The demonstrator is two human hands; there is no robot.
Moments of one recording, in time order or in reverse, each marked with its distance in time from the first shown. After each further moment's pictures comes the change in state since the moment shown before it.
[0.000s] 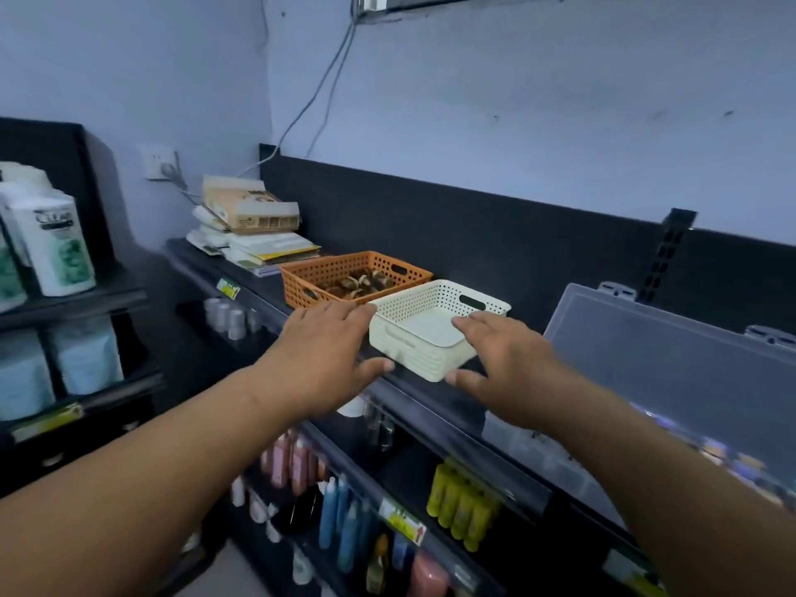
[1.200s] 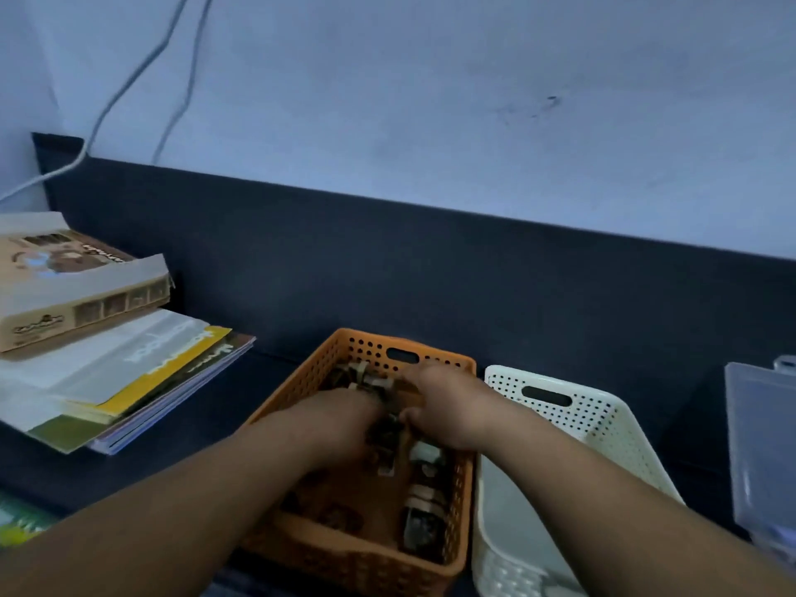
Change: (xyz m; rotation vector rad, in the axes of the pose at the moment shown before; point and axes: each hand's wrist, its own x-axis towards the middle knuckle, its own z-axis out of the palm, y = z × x) left_hand 0.368 -0.210 0.145 -0.180 -0.635 0.343; right_hand 0.407 -0.029 0.097 0.089 -0.137 0.313
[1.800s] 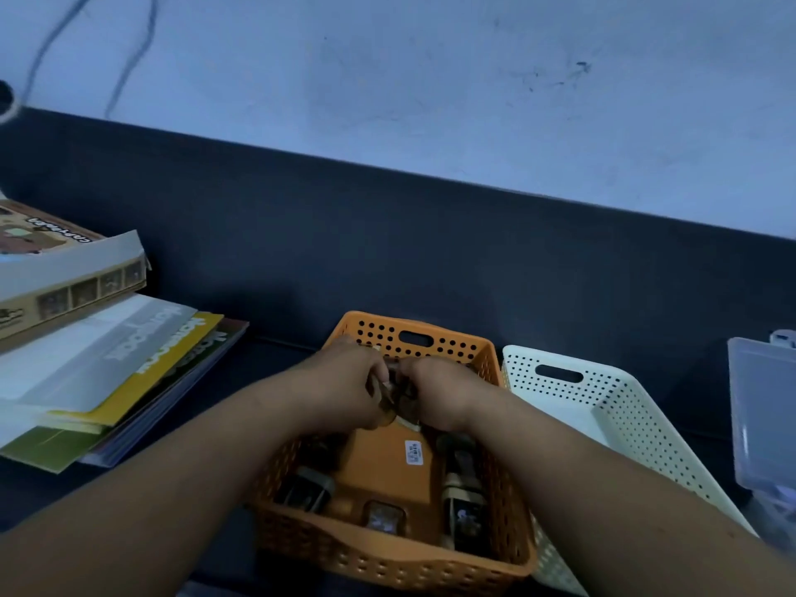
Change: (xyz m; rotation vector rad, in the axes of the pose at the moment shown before) left_hand 0.000 -0.049 -0.026 -0.236 0.144 0.164; right_hand 0.042 -0.028 0.027 0.021 -0.062 0.157
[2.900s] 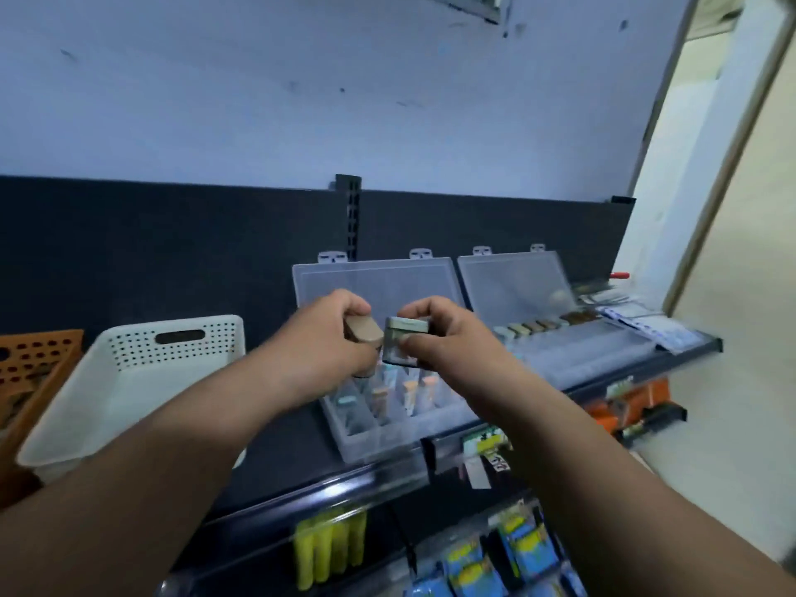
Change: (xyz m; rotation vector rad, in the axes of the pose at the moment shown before) left_hand -0.065 0.372 0.163 -0.456 -0.018 0.492; right_hand -0.412 0.231 -0.040 0.960 0.755 0.391
